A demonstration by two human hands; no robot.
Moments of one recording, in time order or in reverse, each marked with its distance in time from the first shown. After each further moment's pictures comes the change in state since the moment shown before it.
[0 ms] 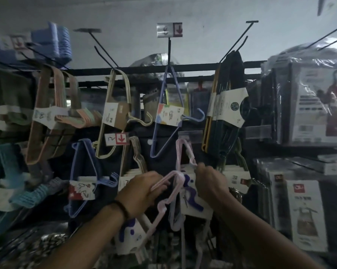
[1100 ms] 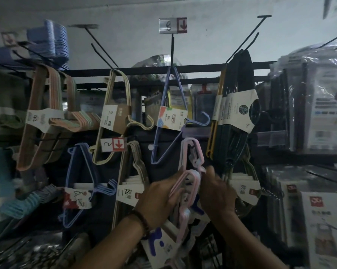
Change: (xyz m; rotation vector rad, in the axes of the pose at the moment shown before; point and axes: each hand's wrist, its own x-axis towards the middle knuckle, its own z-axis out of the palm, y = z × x) left_hand 0.033 0.015 0.034 -0.136 0.119 0.036; right_hand 0.024 0.008 0.056 -0.005 0.320 0.044
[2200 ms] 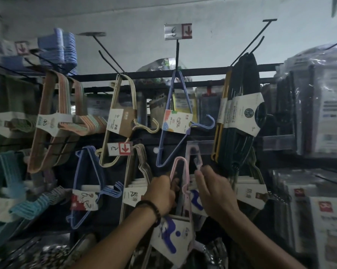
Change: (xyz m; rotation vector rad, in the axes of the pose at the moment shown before) left_hand 0.031 -0.011 0.000 -0.036 -0.045 -0.495; right_hand 0.001 -0.014 -0.046 0.661 -0.092 -0.105
